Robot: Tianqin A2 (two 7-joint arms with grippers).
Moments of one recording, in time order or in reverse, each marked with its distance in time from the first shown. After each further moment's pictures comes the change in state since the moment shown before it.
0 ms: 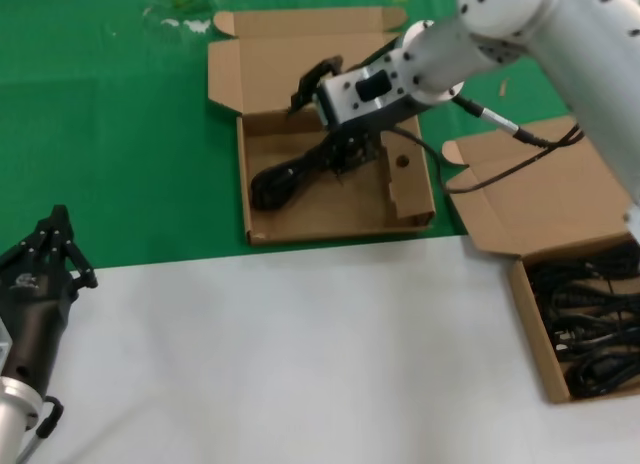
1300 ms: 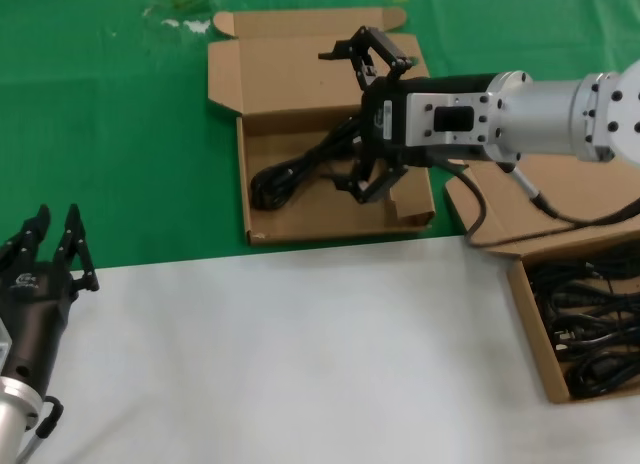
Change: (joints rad) left arm 0.000 0.000 0.000 0.000 0.000 0.000 0.000; right arm -0.454 0.352 0.214 0.801 0.142 0.121 0.299
